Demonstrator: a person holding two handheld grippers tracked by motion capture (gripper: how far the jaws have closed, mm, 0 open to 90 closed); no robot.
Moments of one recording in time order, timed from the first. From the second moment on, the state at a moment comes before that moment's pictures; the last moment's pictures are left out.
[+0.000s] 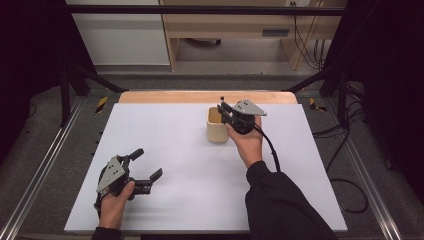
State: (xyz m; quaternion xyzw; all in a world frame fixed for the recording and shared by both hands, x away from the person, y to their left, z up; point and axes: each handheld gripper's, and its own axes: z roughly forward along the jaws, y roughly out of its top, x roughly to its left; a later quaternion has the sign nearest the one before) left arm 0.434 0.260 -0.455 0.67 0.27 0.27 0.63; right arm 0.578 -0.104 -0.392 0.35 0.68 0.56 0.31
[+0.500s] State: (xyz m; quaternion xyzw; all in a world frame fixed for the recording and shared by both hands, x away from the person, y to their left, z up) left arm 0.433 0.259 -0.456 0.68 0.27 0.27 0.63; right arm 0.566 -0.110 -0.378 0.35 0.69 0.56 0.31
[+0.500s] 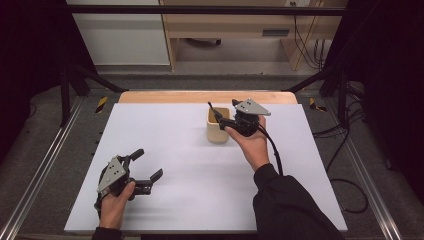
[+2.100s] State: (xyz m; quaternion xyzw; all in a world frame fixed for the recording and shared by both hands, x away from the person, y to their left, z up) left arm 0.432 0.256 -0.456 0.69 0.26 0.27 0.62; right arm 0.536 -0.124 -0.374 0.36 0.69 0.56 0.30
